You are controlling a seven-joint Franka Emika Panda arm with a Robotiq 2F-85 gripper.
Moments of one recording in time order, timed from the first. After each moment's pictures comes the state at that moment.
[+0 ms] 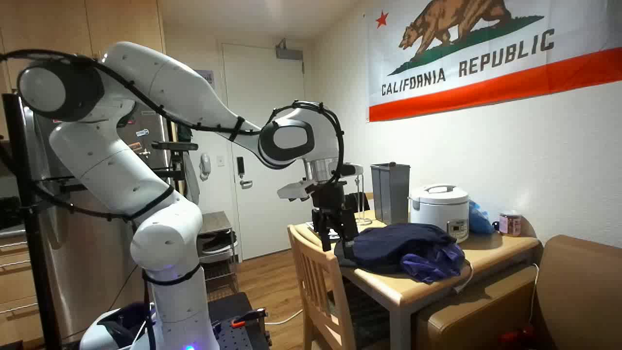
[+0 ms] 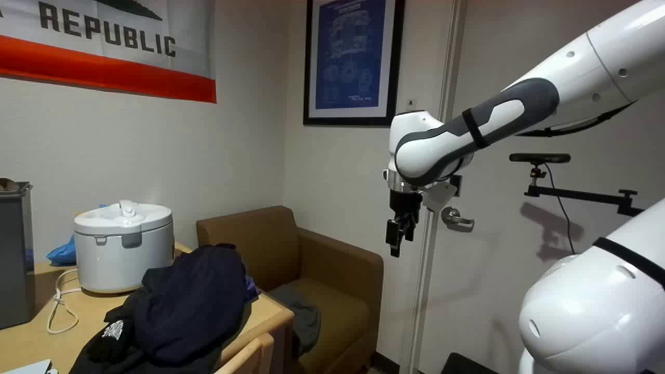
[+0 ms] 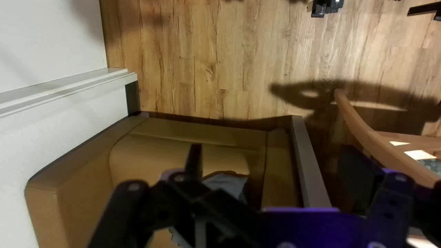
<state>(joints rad) -0.22 -0.60 -0.22 -2.69 -0.35 2.18 -0.25</state>
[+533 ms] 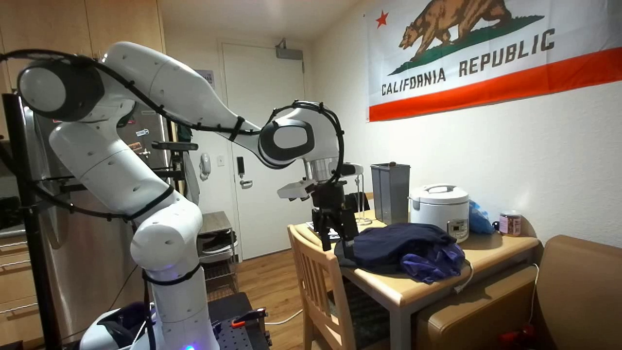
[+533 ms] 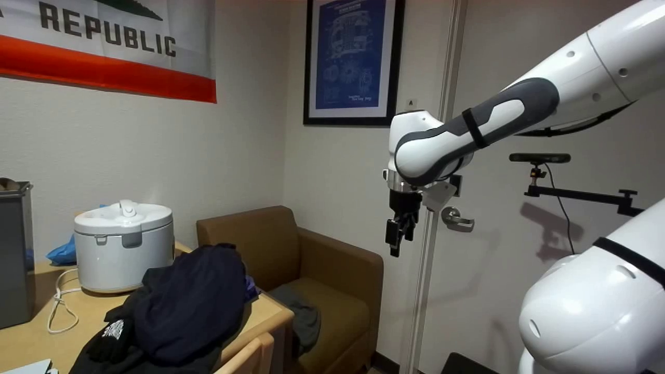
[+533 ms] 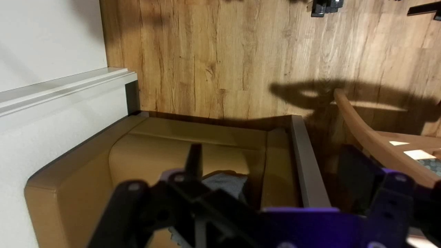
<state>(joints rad) -0.22 -0.60 -0.22 -2.69 -0.35 2.18 -0.25</state>
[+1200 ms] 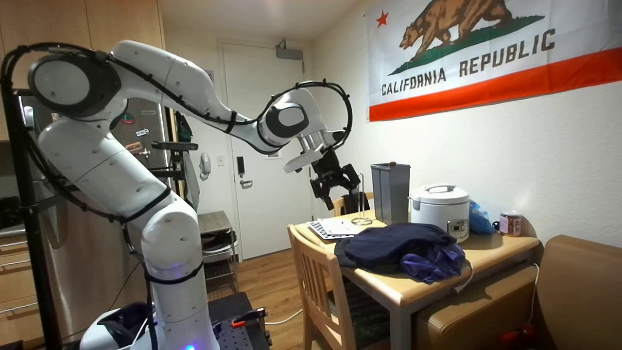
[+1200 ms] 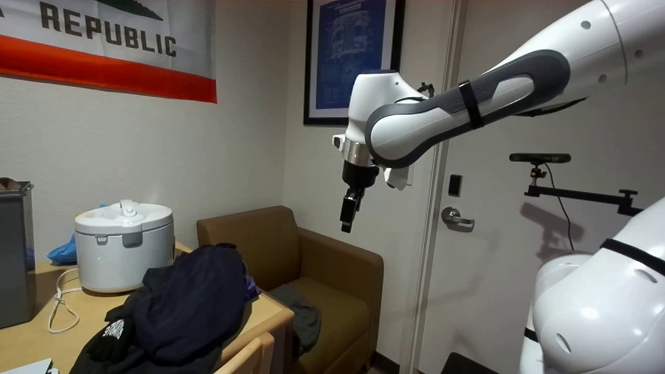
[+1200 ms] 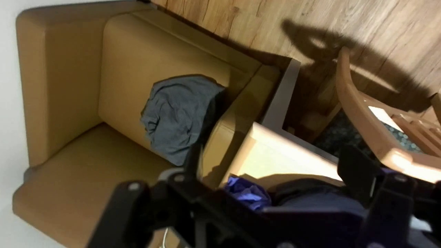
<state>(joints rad) -0.02 -0.62 -0.06 -2.59 -0.35 2.24 -0.29</state>
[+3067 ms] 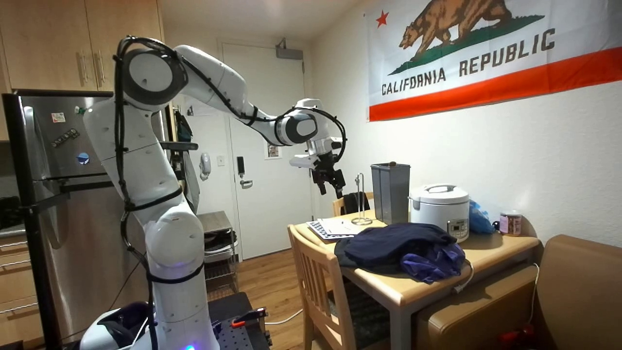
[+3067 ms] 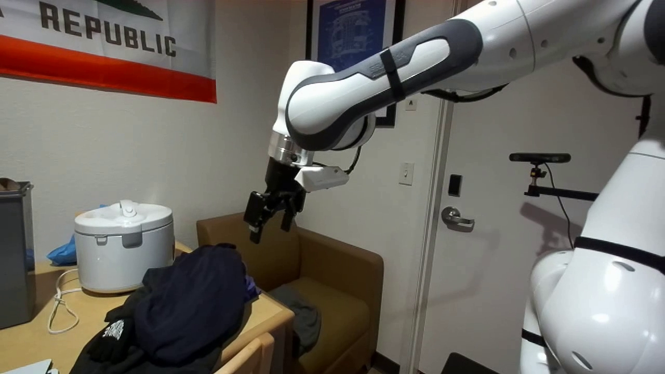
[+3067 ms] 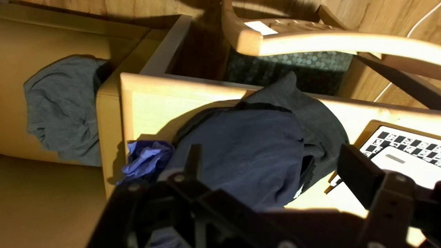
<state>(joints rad) 0.11 -0.30 0.09 -2.34 0.03 2.30 0.04</state>
